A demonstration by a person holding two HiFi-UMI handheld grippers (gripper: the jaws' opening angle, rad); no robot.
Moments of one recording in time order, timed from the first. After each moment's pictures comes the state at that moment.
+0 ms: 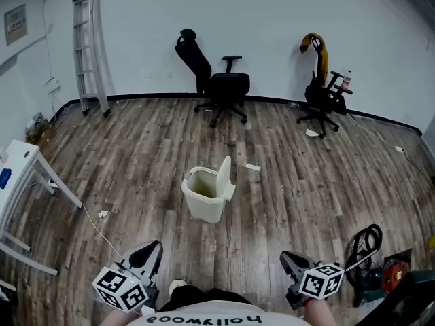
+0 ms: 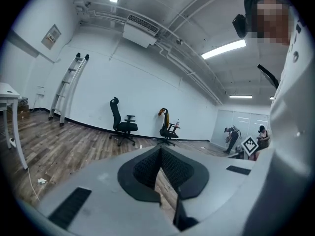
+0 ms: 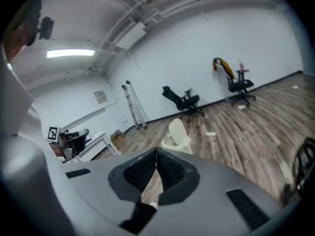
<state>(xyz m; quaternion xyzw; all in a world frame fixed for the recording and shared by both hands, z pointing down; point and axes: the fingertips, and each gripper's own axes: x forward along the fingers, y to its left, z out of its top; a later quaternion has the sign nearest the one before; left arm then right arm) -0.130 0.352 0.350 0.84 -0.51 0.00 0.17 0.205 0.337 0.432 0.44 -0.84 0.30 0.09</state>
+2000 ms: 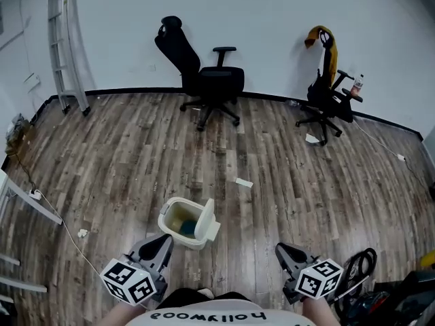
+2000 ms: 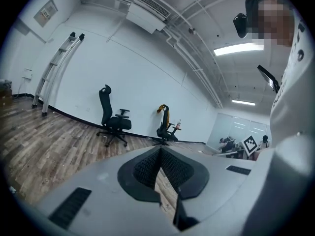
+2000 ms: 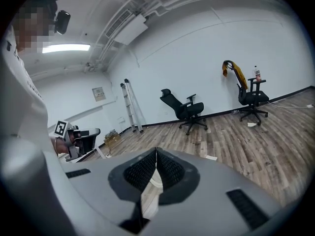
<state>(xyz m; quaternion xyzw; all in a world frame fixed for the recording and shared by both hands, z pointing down) -0.052 0.009 0.361 0.85 -0.47 -0.01 0.22 0.232 0.008 0.401 0.43 -0.86 0.26 0.12</state>
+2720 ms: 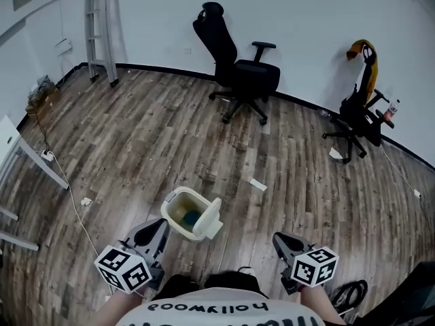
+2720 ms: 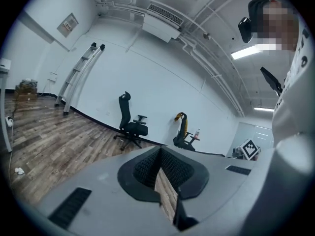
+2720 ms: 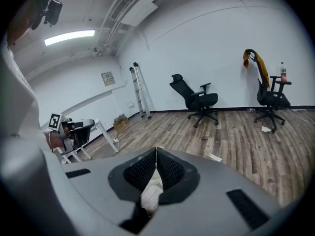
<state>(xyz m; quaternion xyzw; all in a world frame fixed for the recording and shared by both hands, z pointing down) -0.057 -0.027 0.370 0.79 -0.57 -0.05 0.23 0.228 -0.090 0.425 0.34 -0.88 0.25 0.21</state>
